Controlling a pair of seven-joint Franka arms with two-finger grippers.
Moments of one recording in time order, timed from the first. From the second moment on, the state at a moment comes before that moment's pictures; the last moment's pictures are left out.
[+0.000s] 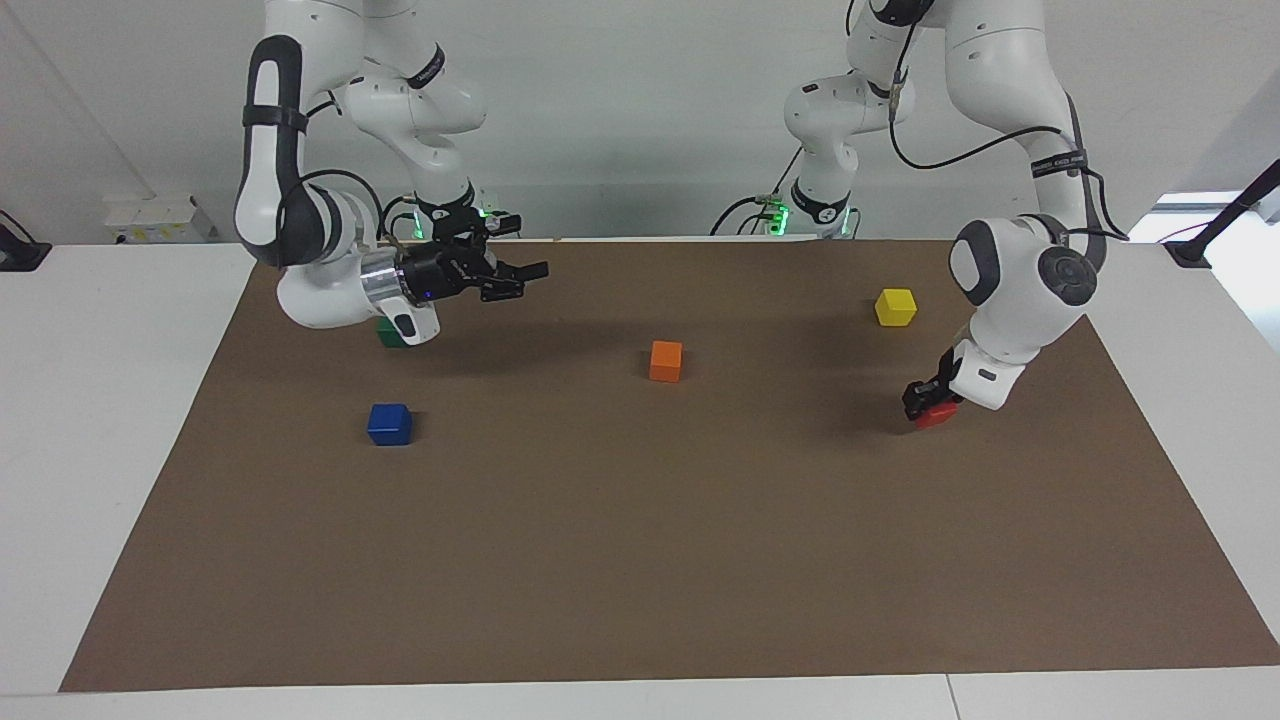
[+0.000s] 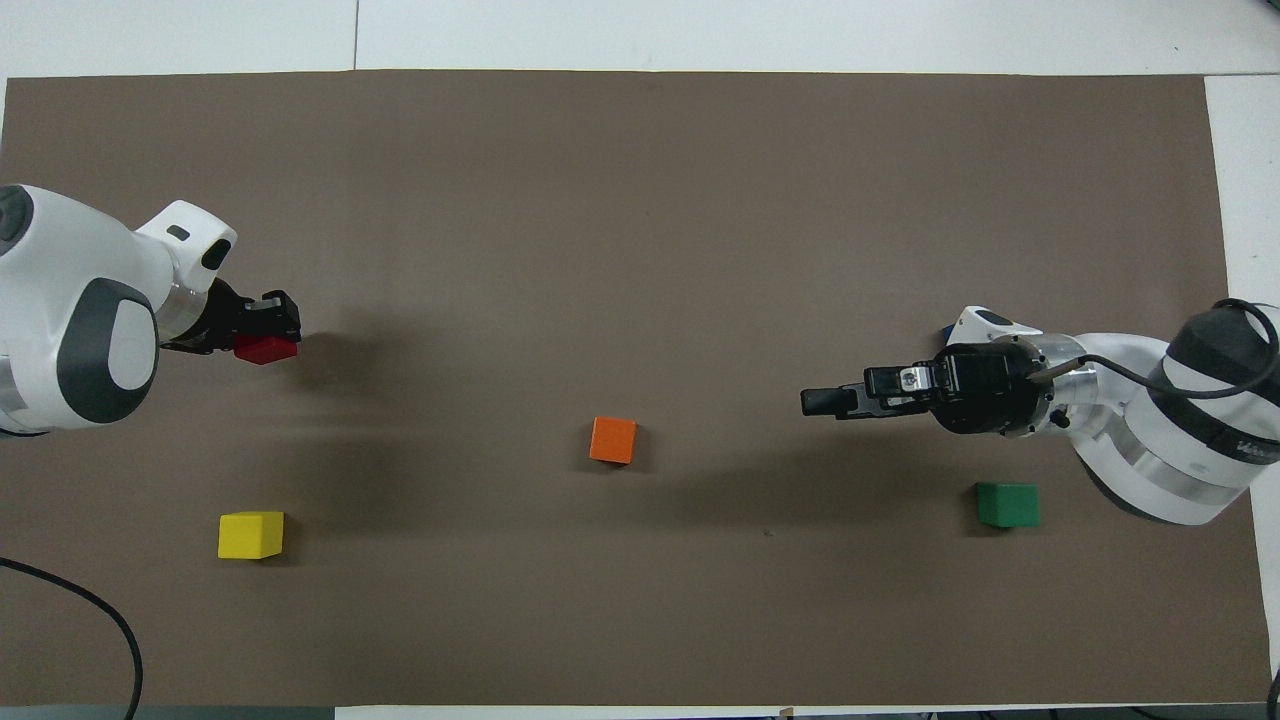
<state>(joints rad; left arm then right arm) 0.15 0.22 -0.18 -1.94 -0.07 2.07 -0.21 0.03 0.10 -0.07 -2.29 1.75 1.25 -0.69</state>
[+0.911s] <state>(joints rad) -0.18 -0.08 -0.23 -1.83 -0.42 1.68 -1.24 0.21 0.30 -0.06 -2.29 1.97 0.92 -0.69</state>
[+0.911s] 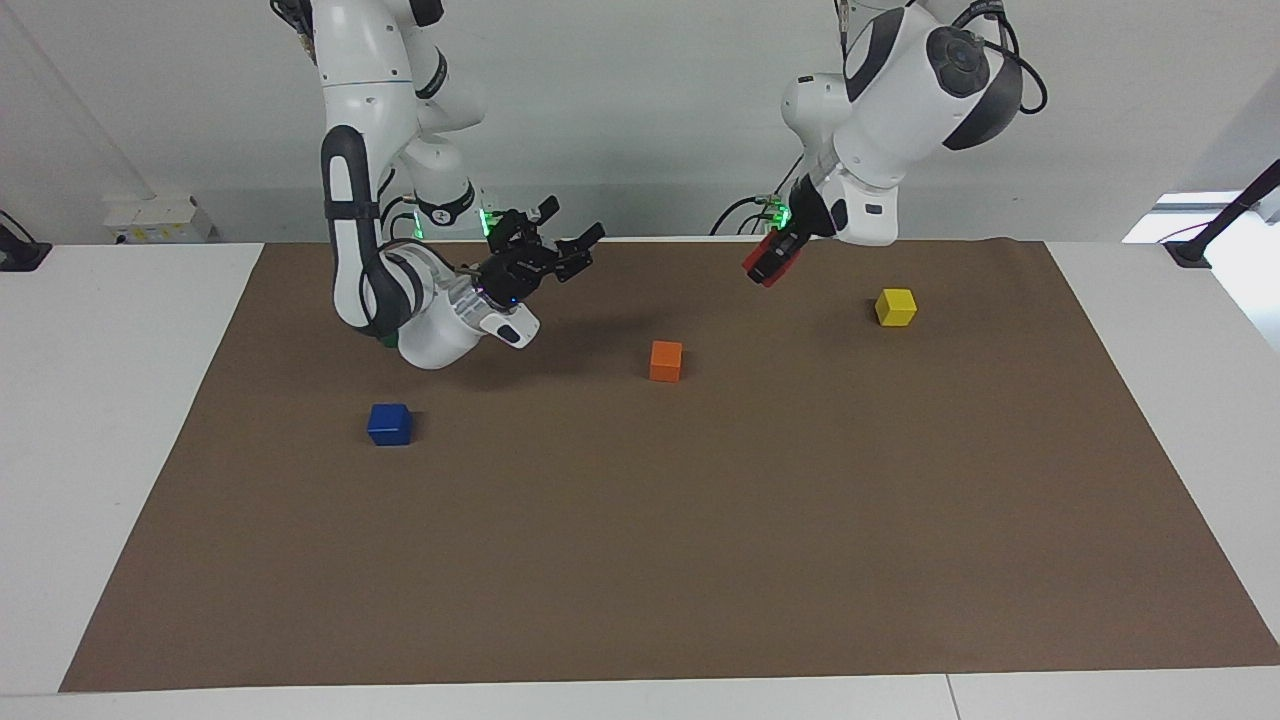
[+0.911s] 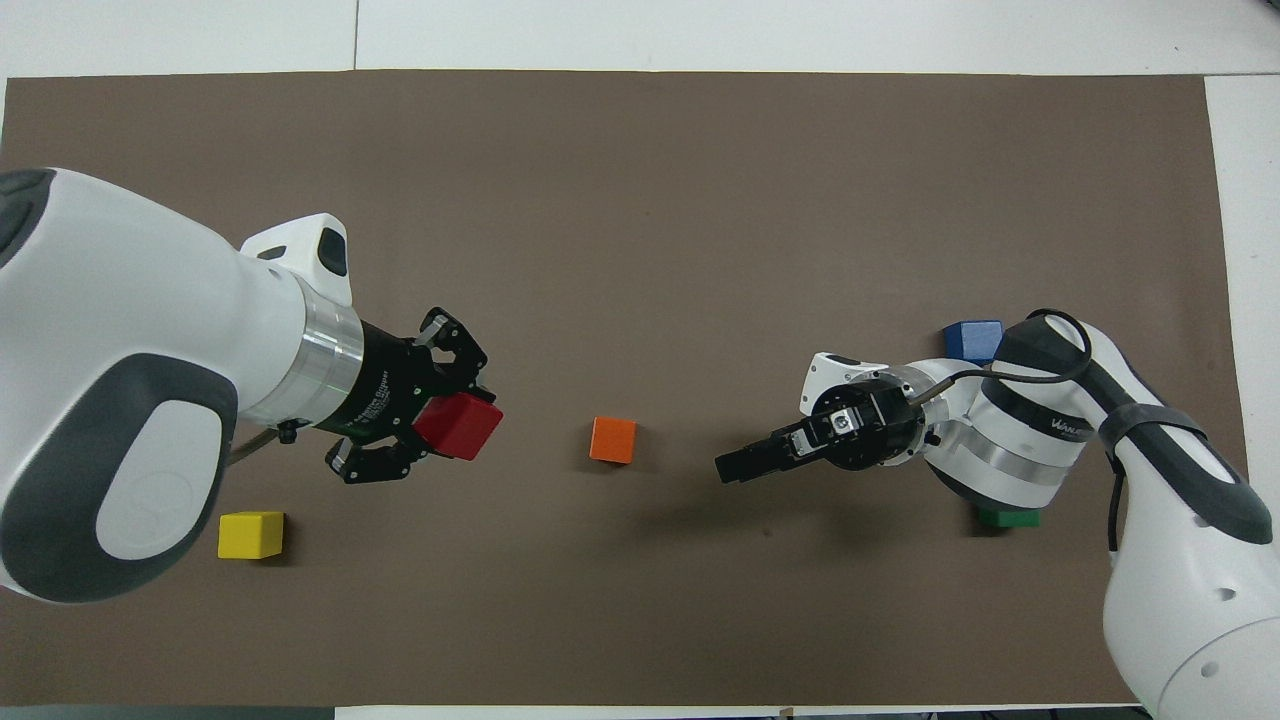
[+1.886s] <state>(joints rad) -0.31 -0.13 -0.23 -1.94 -0.58 1.88 -1.85 0.28 0.49 -0.06 -2.19 1.98 0.87 -1.03</state>
